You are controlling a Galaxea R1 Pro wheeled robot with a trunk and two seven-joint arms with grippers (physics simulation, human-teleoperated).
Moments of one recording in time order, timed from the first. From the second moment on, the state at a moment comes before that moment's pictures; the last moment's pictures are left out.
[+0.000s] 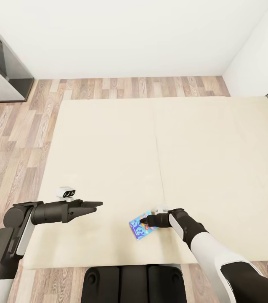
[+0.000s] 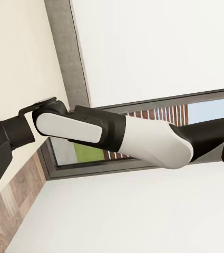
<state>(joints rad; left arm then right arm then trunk) -0.51 0.20 0.11 -1.49 0.20 1.03 -1.57 -0.88 0.09 0.13 -0.37 -0.16 0.55 0.35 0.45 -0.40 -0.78</state>
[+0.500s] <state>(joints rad) -0.51 0.20 0.11 -1.49 0.20 1.03 -1.57 -0.88 0.08 0.14 -0.37 -0.16 0.55 0.35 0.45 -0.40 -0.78</state>
